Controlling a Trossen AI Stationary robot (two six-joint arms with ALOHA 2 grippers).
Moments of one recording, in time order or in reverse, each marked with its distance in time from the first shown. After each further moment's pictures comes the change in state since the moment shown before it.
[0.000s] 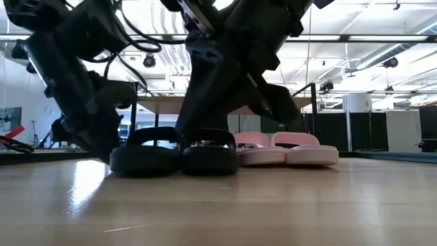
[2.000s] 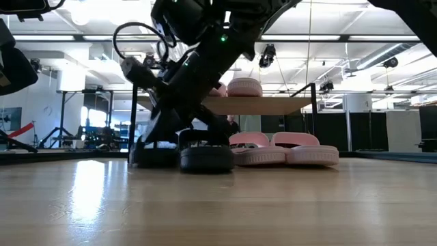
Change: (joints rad) left arm -0.581 -0.191 0.038 0.131 -0.103 0.006; right arm -0.273 0.171 0.194 0.088 0.069 -0.284
